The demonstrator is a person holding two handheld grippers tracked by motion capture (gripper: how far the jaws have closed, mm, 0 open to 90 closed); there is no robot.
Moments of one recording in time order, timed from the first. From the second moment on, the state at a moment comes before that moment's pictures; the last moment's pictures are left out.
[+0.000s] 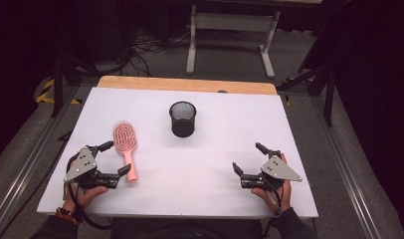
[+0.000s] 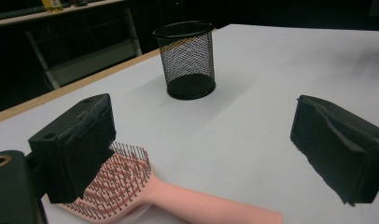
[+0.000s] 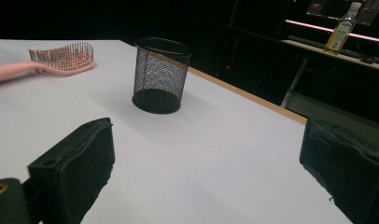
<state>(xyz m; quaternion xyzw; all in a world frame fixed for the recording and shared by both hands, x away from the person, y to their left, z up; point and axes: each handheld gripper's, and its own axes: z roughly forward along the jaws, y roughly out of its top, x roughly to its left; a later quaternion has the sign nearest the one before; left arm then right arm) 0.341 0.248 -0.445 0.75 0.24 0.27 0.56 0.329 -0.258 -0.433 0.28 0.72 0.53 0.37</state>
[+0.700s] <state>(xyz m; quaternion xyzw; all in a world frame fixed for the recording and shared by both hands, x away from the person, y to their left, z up) 0.351 0.242 -0.428 0.72 0.47 0.20 0.47 0.338 -0.253 -0.435 0.30 0.72 0.52 0.34</state>
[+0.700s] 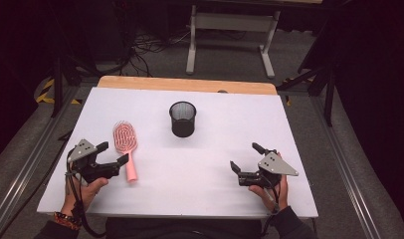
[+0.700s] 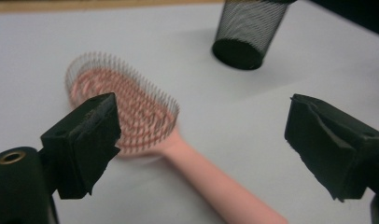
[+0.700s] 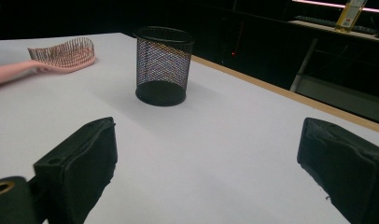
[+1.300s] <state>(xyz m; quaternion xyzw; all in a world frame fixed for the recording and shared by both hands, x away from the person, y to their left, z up) 0.404 0.227 -0.421 0.72 0.64 0.05 0.25 0.348 -0.246 -0.441 0.29 0.76 0.49 0.32</state>
